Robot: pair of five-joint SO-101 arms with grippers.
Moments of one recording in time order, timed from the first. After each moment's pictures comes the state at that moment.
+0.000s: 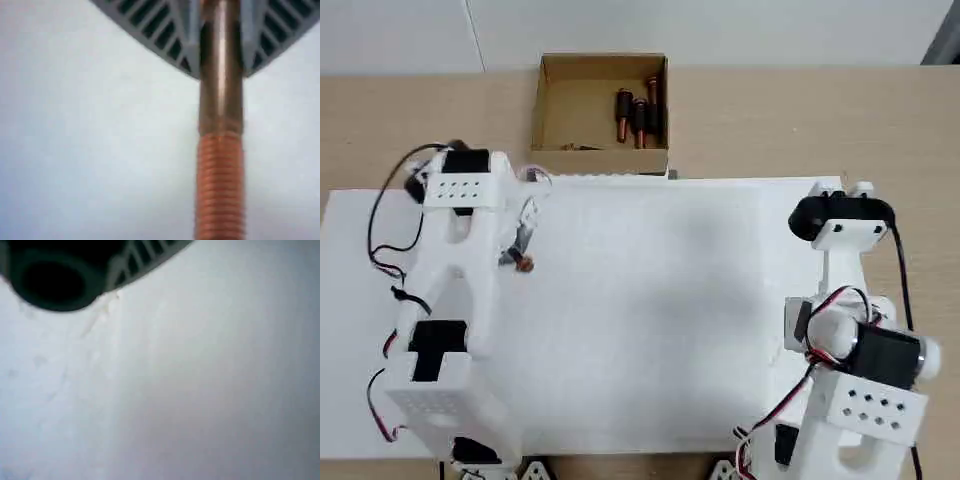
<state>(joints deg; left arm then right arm) -4.5 14.9 -3.1 88.5 59.2 12.8 -55.4 36.1 92.0 12.7</state>
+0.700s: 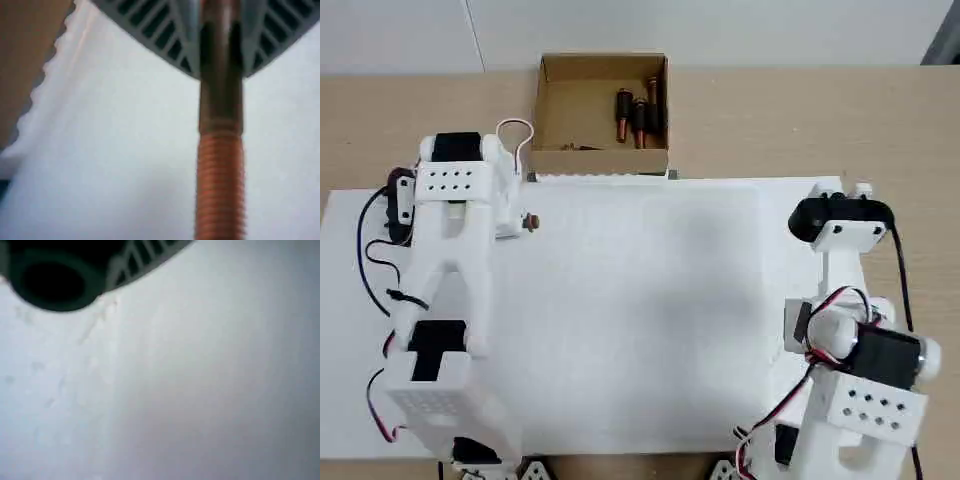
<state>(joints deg) -5.2 14.9 -10.8 88.5 103.8 12.8 -55.4 36.1 92.6 12.7</state>
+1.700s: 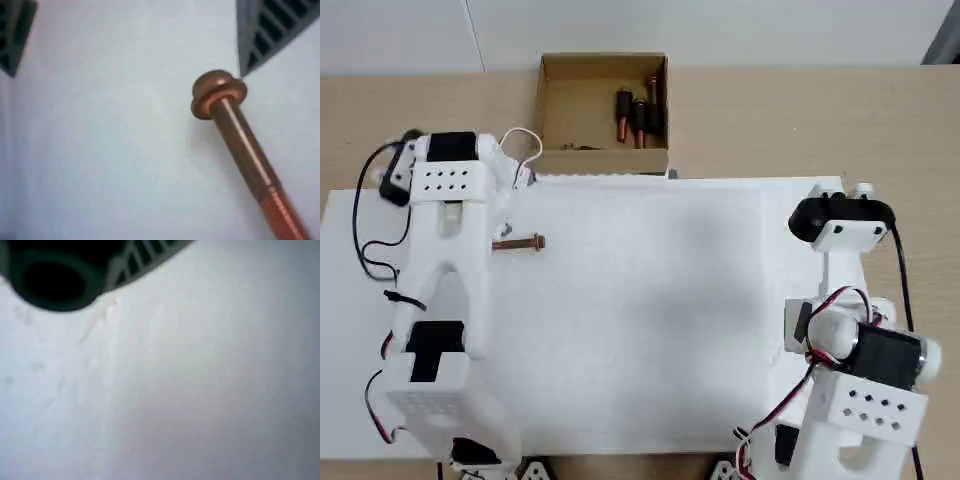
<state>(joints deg) -5.4 14.9 -10.8 88.5 69.6 12.8 -55.4 36.1 92.6 12.7</state>
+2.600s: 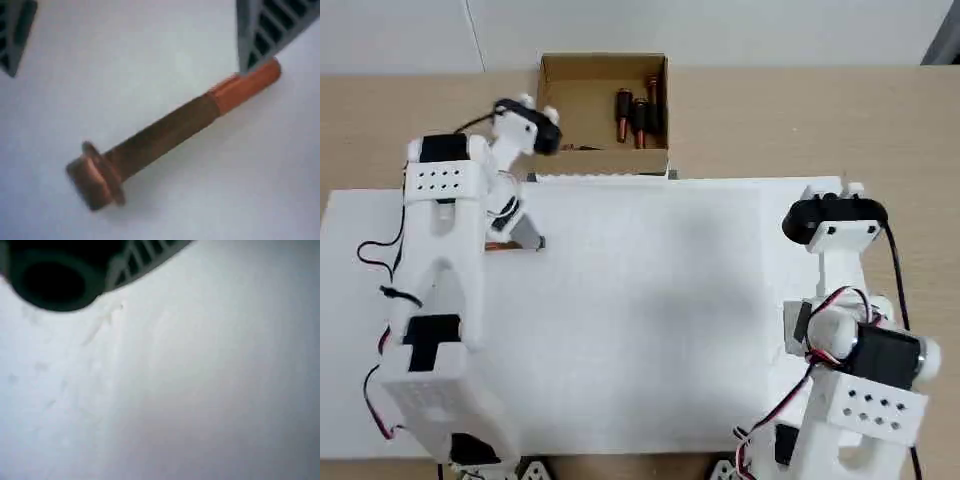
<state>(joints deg) -8.5 18.8 -10.8 88.5 -36.4 12.8 -55.4 36.1 92.6 16.0</state>
